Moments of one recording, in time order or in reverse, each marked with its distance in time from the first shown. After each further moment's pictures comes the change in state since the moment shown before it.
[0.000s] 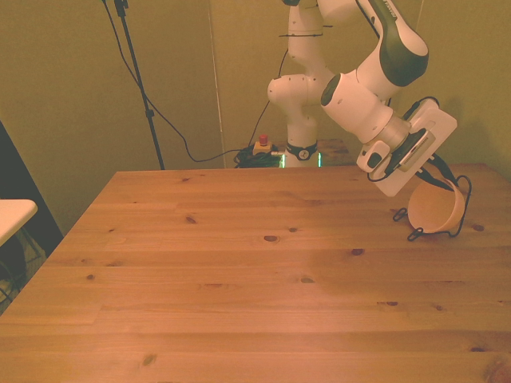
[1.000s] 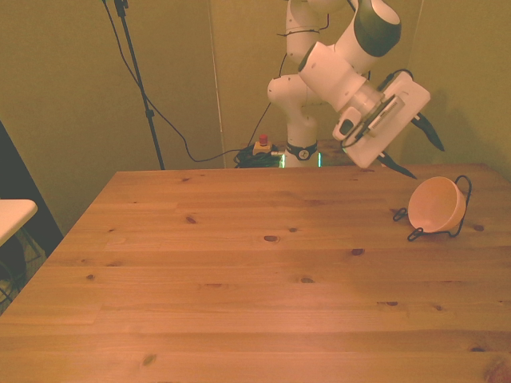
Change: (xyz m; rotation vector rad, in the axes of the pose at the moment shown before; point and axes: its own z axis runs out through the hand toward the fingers) arm -0.041 0.009 -0.102 0.004 0.200 -0.006
